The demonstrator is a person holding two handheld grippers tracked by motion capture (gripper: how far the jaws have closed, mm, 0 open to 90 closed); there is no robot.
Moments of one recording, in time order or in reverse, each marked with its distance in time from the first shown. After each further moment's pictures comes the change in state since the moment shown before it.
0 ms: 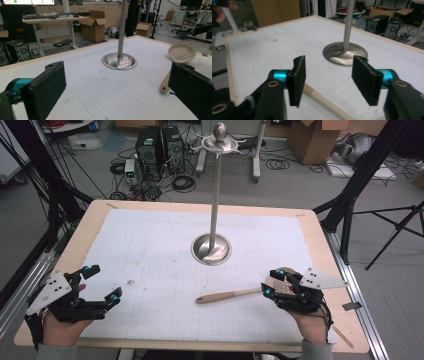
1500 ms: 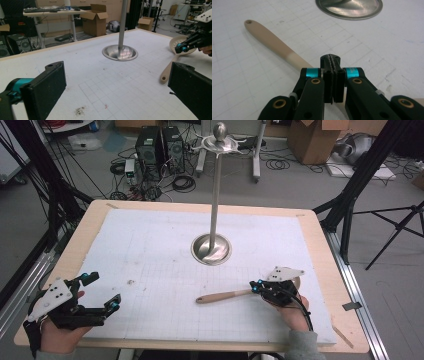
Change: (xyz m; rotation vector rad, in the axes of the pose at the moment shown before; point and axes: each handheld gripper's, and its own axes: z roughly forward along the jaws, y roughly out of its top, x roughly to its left) left arm -0.003 -0.012 -0.008 0.043 0.013 0.000; right arm -0.023 -0.041 0.068 0.319 -0.005 -0.051
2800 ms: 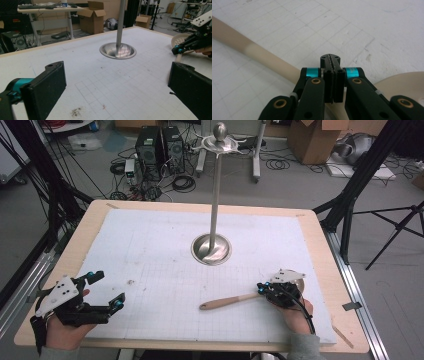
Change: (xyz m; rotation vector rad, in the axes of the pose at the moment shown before) left arm 0.001 -0.002 0.012 0.014 -0.025 -0.010; right arm -0.007 -0.020 0.001 0.081 -0.126 0.071
